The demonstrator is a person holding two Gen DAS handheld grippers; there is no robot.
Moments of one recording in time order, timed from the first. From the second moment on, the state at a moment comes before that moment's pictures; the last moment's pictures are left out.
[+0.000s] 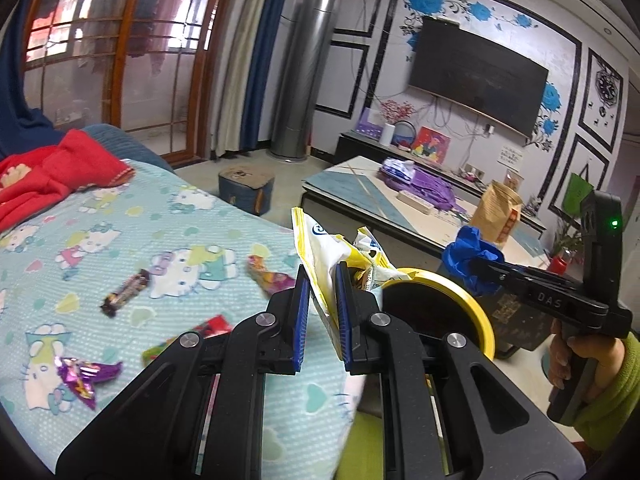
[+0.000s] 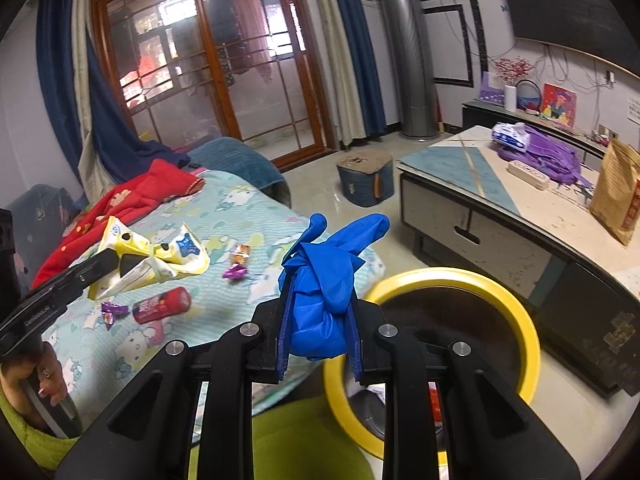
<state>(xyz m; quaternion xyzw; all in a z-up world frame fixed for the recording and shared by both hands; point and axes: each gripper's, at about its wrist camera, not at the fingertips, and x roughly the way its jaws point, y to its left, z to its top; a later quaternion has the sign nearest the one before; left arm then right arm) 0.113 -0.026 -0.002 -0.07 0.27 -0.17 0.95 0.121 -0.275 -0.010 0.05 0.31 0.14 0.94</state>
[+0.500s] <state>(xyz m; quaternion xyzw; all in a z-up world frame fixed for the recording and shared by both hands) 0.116 -0.097 -0.022 -0.02 0.29 -0.23 0.93 0.116 -0.338 -0.031 0.07 0.32 0.07 0.94</state>
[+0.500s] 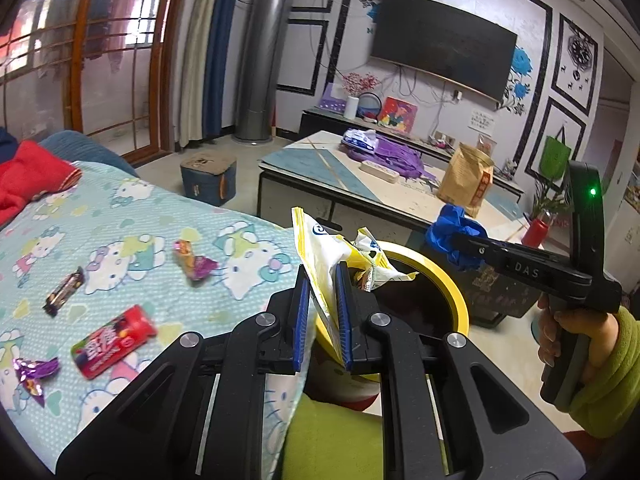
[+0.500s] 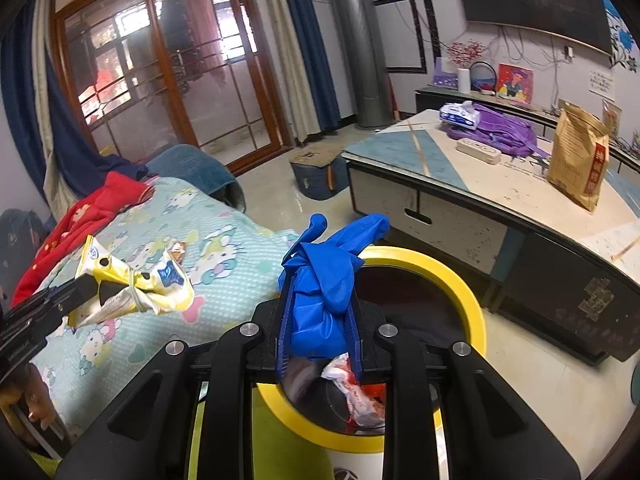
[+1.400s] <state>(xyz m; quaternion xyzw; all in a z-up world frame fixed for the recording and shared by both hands) 0.131 -0.194 -0.073 0.06 0.34 -0.30 0.89 0.134 -0.385 -0.057 0.12 0.33 0.03 0.93</state>
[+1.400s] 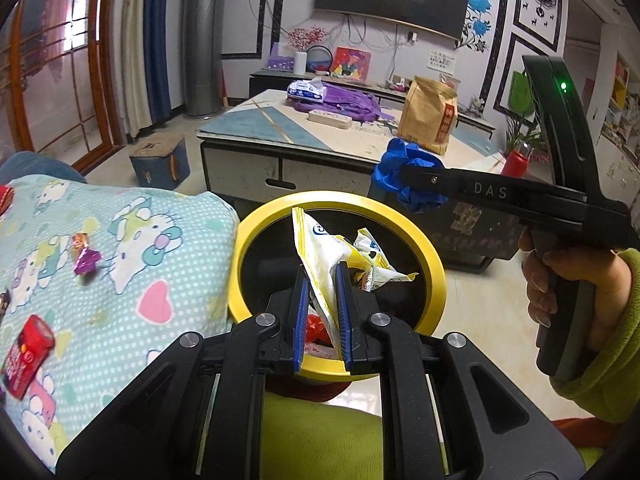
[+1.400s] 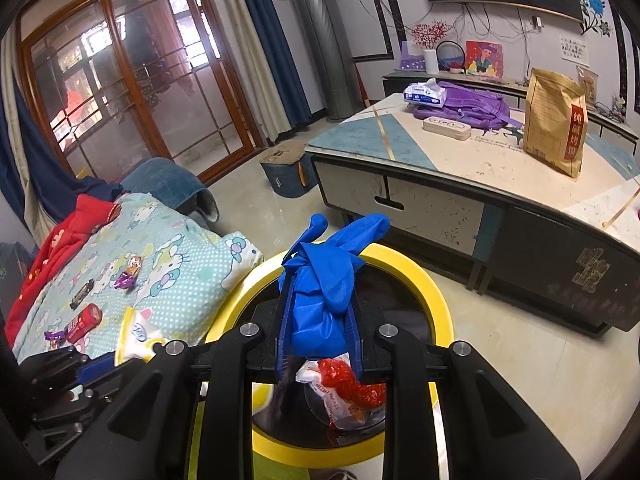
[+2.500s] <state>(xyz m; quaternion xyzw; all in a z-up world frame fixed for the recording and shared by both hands) 0.151 -0.195 -0.094 0.04 0.36 -0.27 0.89 0.146 -0.398 -0.083 0.15 0.35 0.02 0.92</state>
